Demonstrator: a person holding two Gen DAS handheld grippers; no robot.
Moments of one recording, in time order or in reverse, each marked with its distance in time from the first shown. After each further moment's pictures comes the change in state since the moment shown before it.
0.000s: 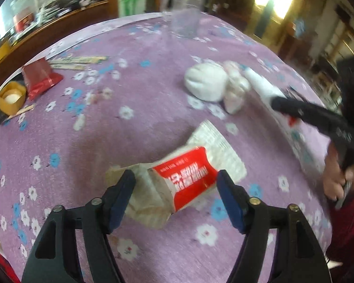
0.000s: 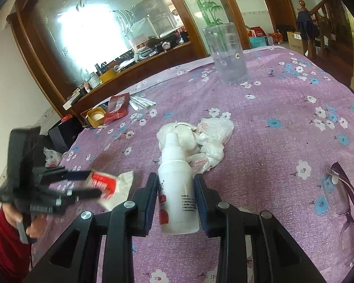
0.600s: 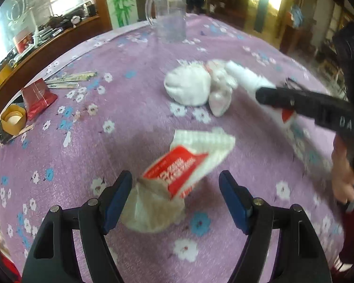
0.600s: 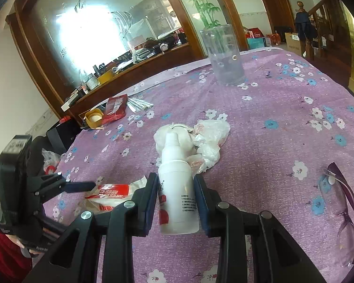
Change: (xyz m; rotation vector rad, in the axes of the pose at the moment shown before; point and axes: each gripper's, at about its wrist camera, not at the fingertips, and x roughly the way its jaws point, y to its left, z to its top) left arm 0.009 -0.034 0.008 0.048 -0.055 0.101; right arm -0.001 -0.004 0.002 0.007 -0.008 -0.016
